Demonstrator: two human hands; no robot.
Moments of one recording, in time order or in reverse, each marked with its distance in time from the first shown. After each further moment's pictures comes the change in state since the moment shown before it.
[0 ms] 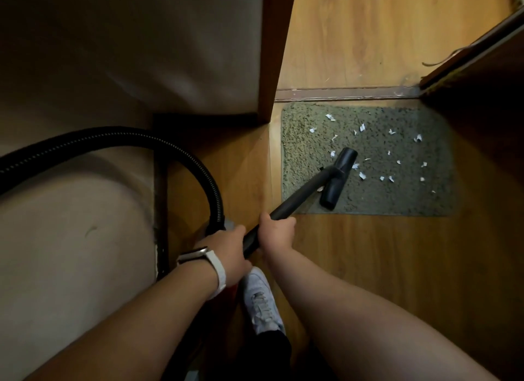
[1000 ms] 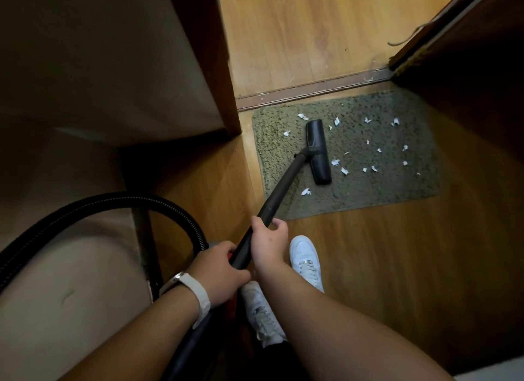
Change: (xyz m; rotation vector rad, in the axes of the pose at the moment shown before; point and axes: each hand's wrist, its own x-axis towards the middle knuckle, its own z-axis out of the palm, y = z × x) left_hand 0.029 0.046 -0.043 -0.373 -0.082 -0.079; right_hand 0.027 -0.042 -0.022 0.393 0.002 0.079
